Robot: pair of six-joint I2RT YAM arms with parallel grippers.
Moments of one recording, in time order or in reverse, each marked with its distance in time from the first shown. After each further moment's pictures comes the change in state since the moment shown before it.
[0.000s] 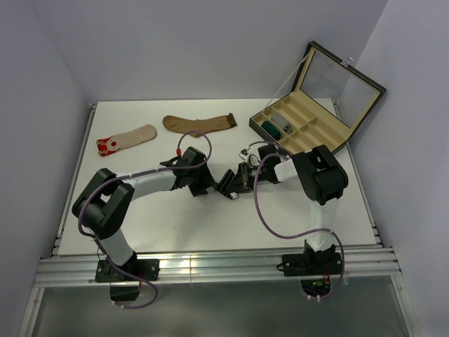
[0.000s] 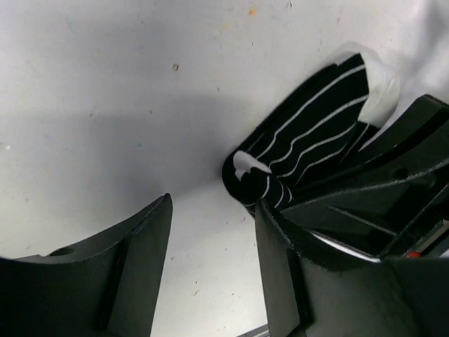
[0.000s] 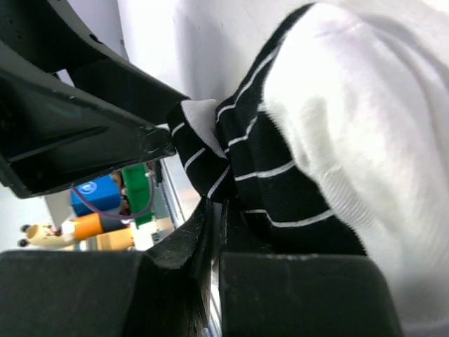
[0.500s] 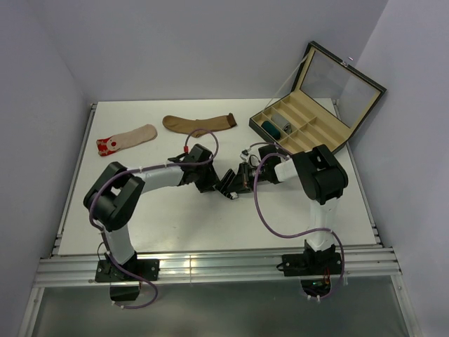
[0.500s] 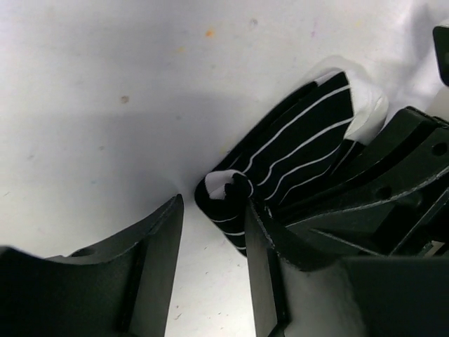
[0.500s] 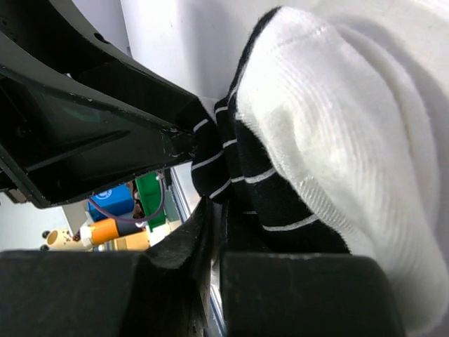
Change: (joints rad) left arm -0.016 0.106 0.089 0.011 0.015 0.016; right arm -0.008 0.016 0.000 0.011 -0.008 0.061
